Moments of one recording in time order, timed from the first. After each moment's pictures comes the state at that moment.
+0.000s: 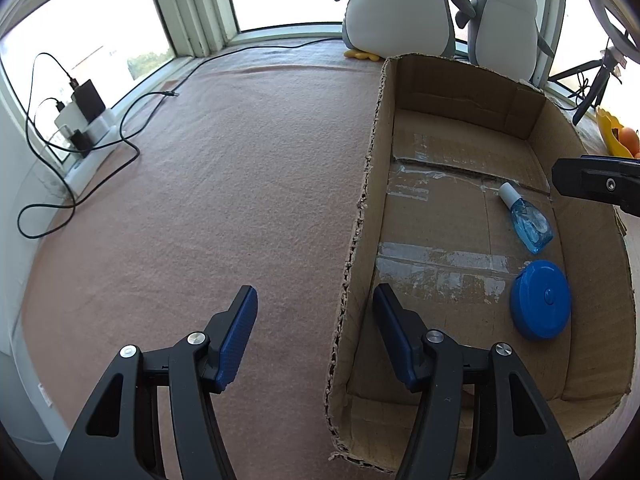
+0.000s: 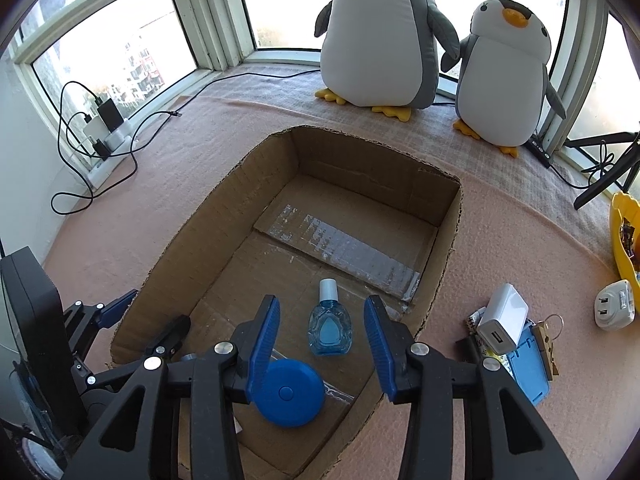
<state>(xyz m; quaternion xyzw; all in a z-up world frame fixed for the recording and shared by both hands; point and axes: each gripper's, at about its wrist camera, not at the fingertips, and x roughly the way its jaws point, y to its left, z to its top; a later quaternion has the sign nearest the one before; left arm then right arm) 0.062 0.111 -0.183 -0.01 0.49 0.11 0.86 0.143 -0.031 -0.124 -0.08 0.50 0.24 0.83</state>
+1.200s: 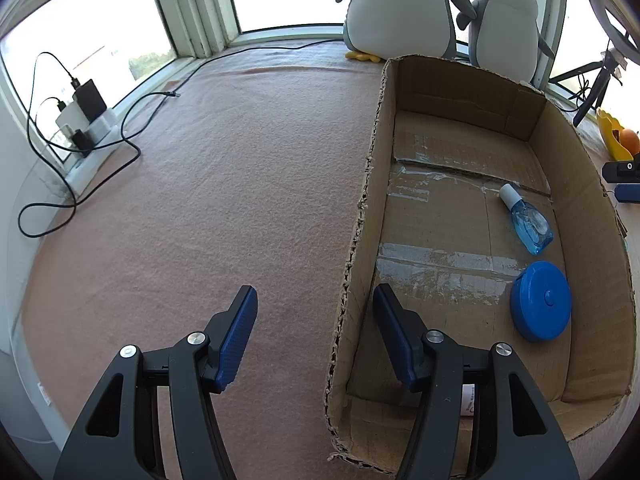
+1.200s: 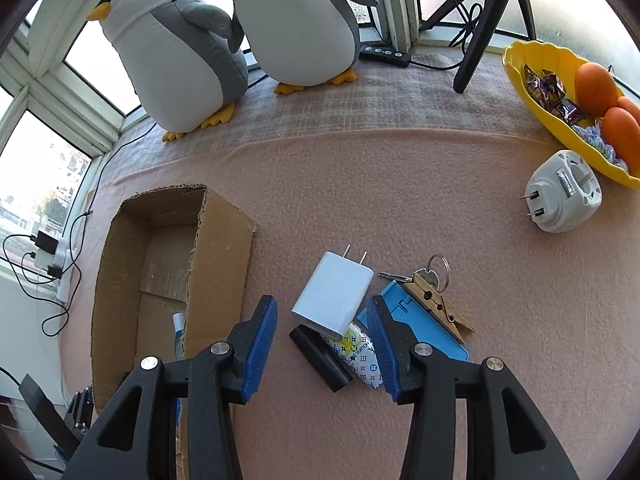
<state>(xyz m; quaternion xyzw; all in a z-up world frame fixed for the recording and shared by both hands) 0.061 0.113 -0.182 -0.01 0.49 0.11 0.86 0.209 -0.173 -0.149 0.10 0.58 0.10 0.80</state>
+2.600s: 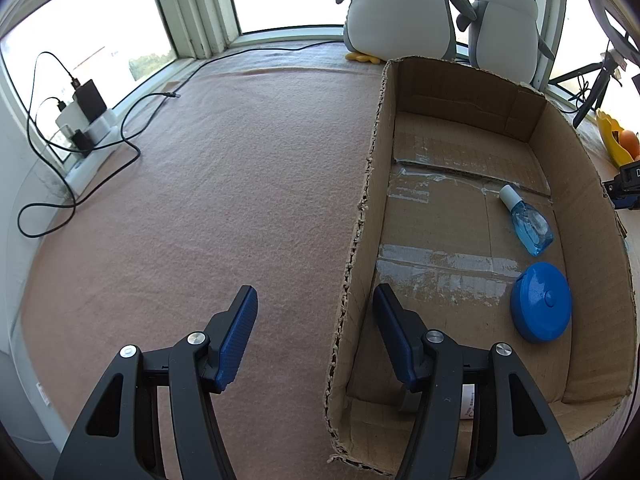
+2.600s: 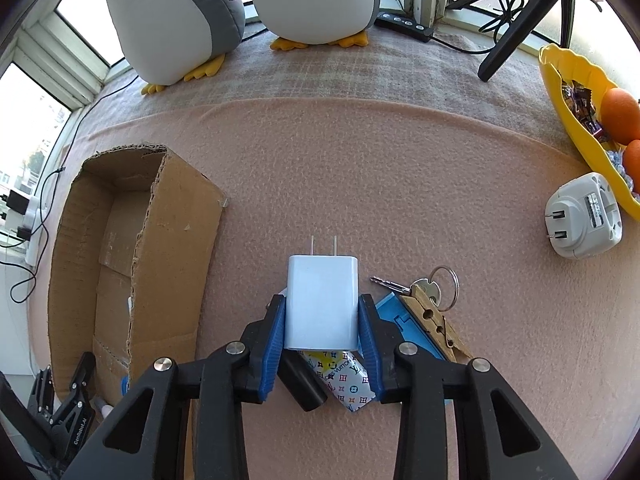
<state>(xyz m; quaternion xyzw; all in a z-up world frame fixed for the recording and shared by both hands) 0.063 0.113 -0.182 -0.01 0.49 0.11 0.87 0.224 -0.159 -0.175 0.02 0.62 0.11 0.78</state>
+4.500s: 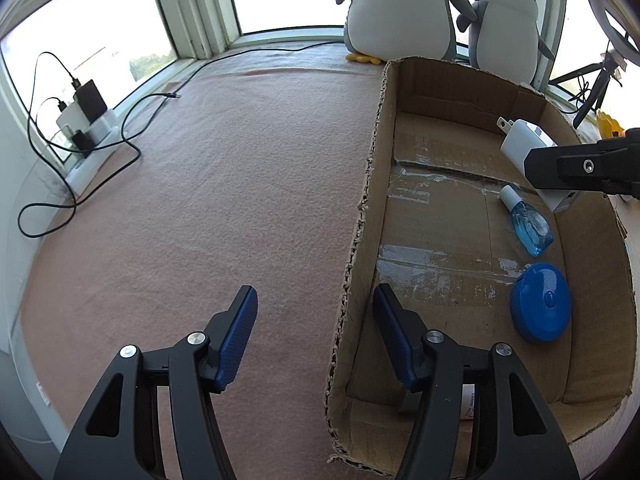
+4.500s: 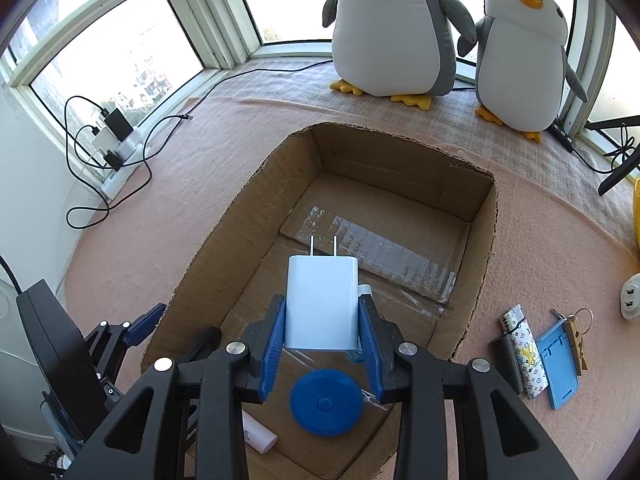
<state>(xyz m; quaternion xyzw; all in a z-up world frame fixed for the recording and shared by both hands) 0.063 0.113 -0.182 -0.01 0.49 0.11 0.87 0.152 -0.017 -0.129 -0.05 0.54 0.26 0.80</state>
